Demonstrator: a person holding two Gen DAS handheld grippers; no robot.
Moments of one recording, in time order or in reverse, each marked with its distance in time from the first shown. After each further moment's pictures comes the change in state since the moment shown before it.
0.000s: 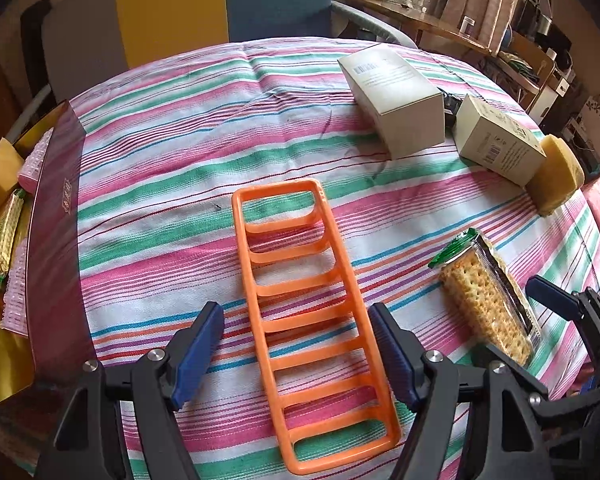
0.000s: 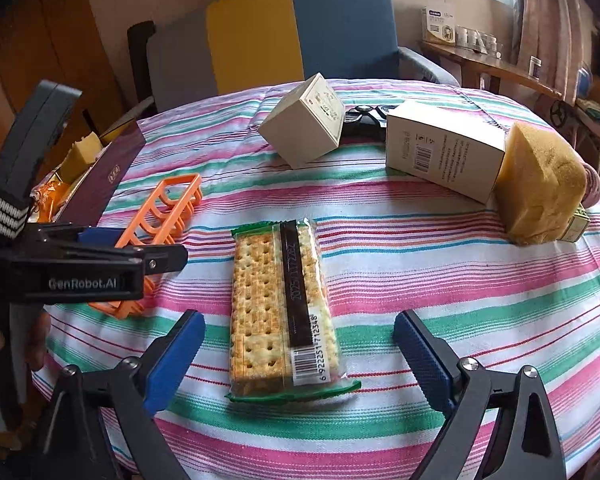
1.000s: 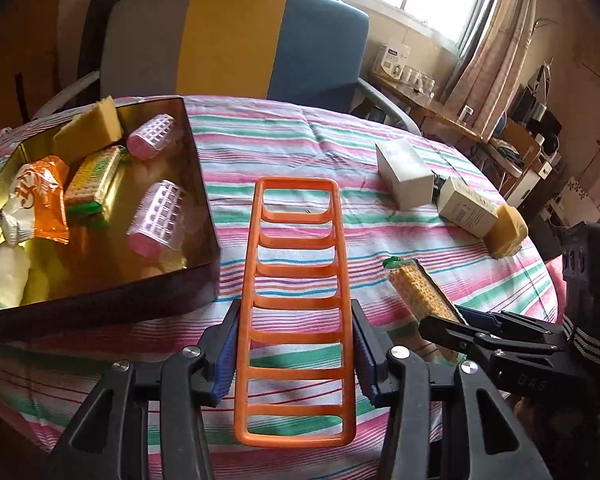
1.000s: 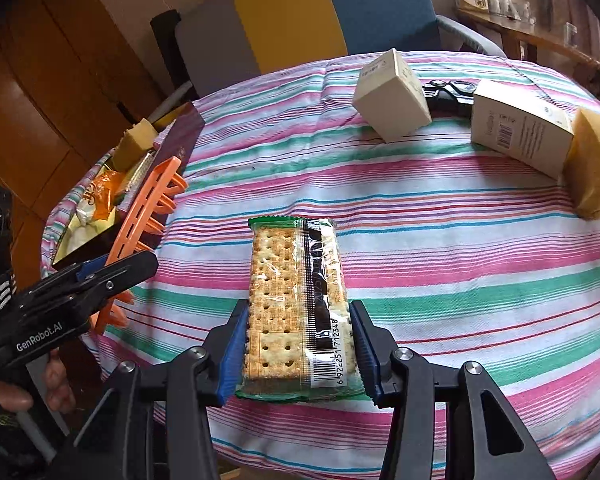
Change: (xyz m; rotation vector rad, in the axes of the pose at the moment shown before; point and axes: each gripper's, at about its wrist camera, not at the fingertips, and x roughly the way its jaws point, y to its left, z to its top) left arm -0.098 0.089 -0.068 -0.208 -0.250 -0.101; right arm -0.009 0.058 0.000 0.061 0.094 0.214
